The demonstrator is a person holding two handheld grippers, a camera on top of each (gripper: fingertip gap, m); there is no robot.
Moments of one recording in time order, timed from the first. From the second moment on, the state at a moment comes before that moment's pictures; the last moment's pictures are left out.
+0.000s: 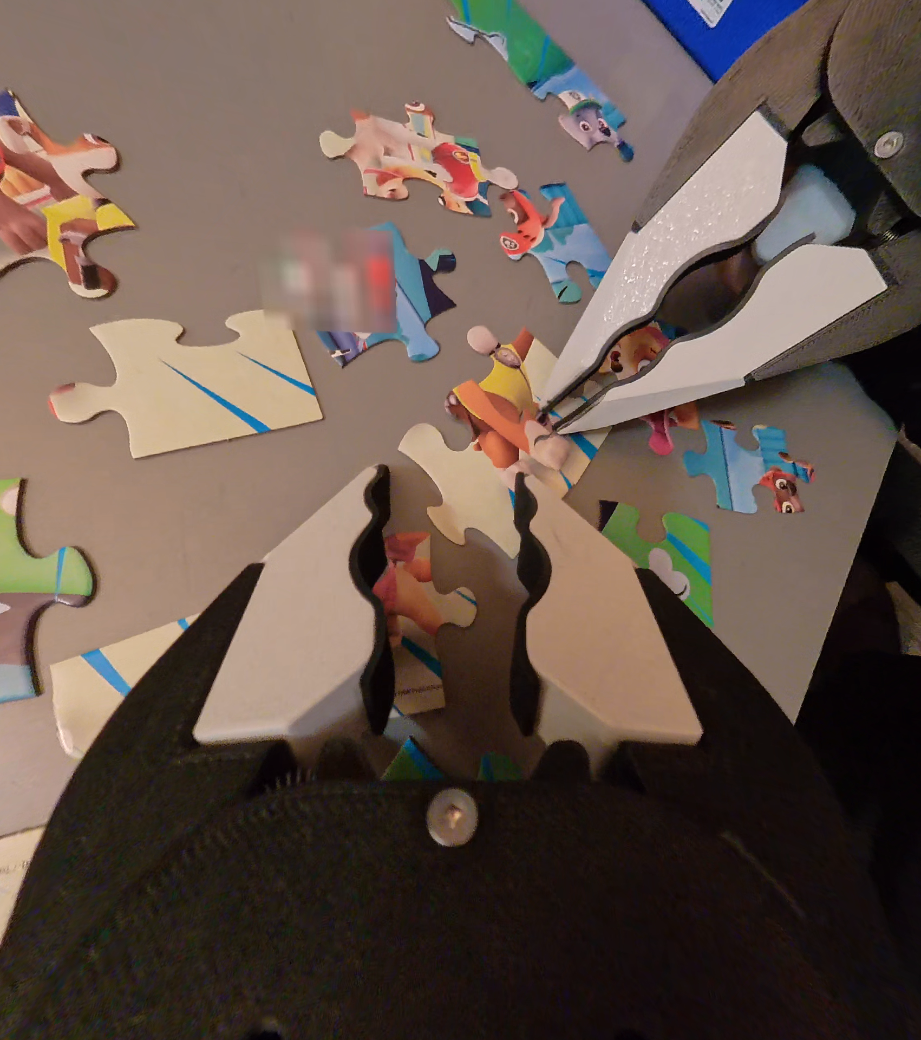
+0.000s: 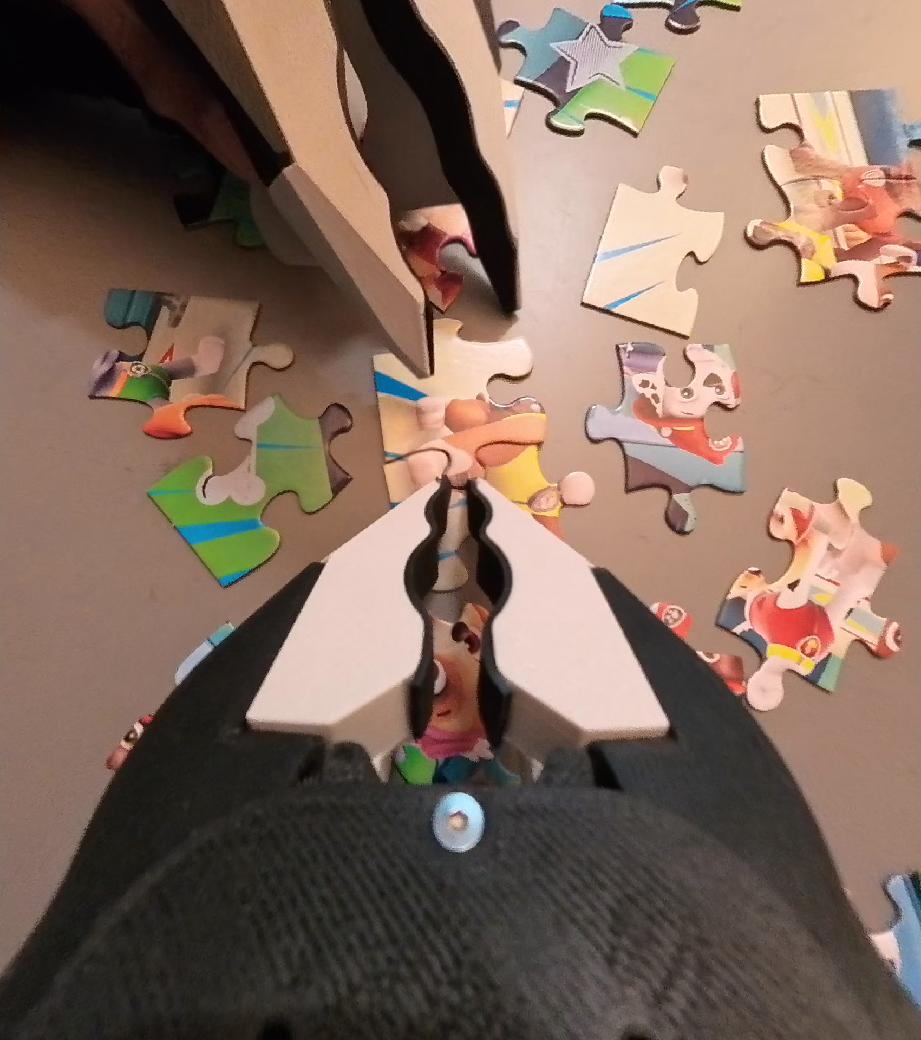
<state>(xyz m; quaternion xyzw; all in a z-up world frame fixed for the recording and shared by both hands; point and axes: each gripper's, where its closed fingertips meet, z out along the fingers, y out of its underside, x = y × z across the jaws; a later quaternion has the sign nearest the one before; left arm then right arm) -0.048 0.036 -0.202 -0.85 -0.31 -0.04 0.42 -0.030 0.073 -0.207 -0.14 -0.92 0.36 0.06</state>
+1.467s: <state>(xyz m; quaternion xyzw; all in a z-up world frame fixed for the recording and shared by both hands) -0.039 0.045 -0.202 -0.88 -0.26 0.03 0.41 -0.036 0.064 -0.206 -0.15 -0.92 0.35 0.07</state>
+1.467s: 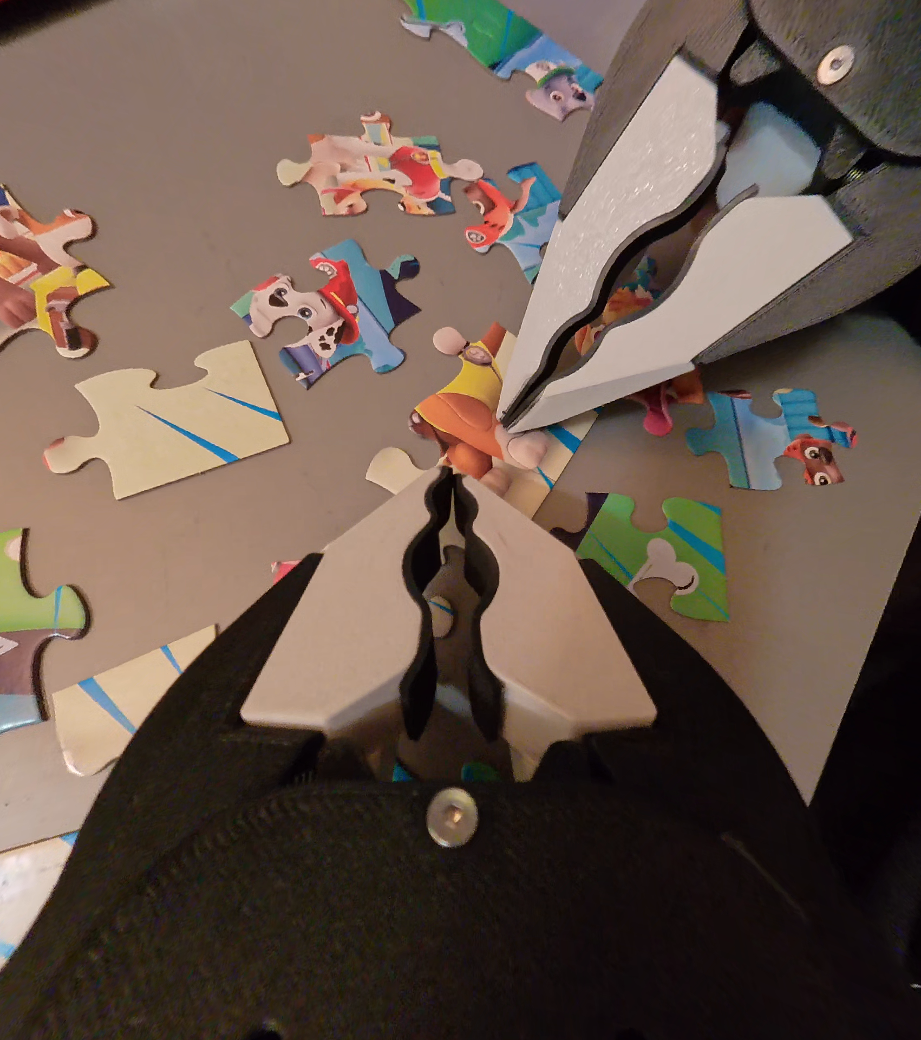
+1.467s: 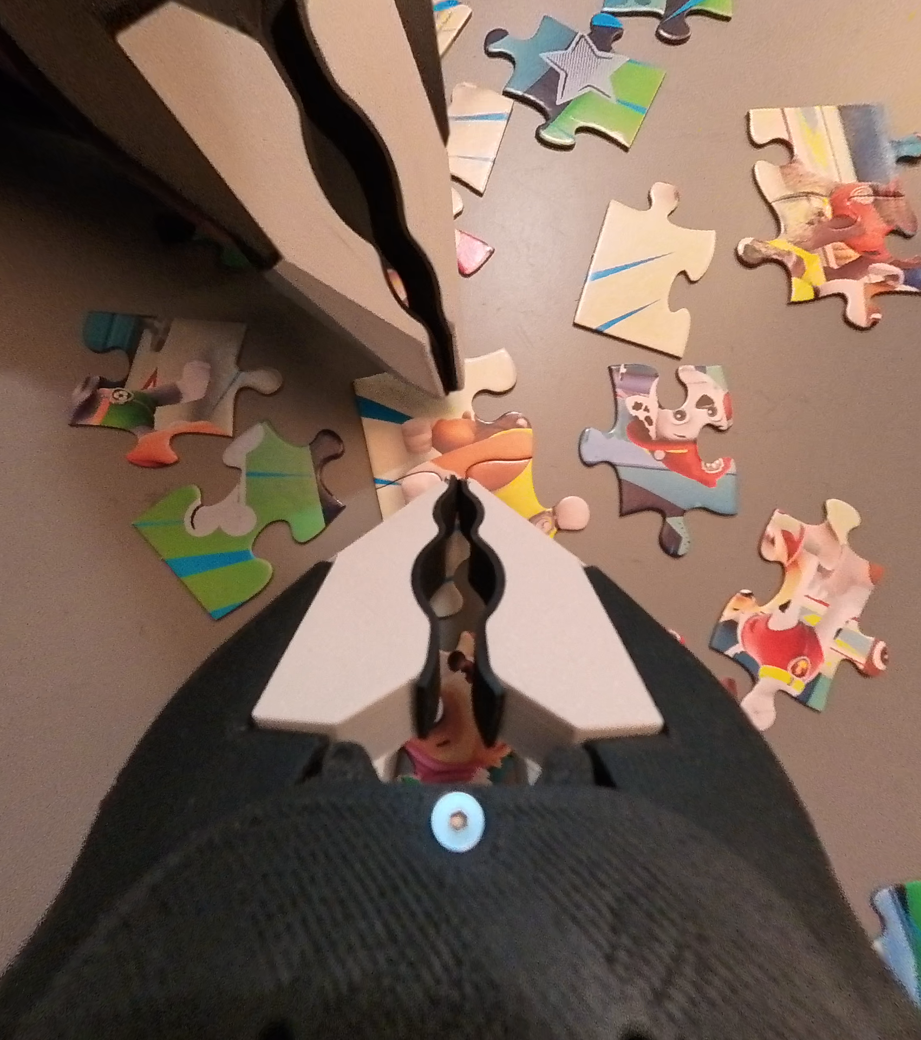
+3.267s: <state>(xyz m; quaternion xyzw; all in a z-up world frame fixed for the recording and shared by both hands) -0.039 0.043 -0.209 -0.88 -0.26 0.00 0.39 -0.038 0.075 -0.206 -0.27 -0.88 0.37 0.10</state>
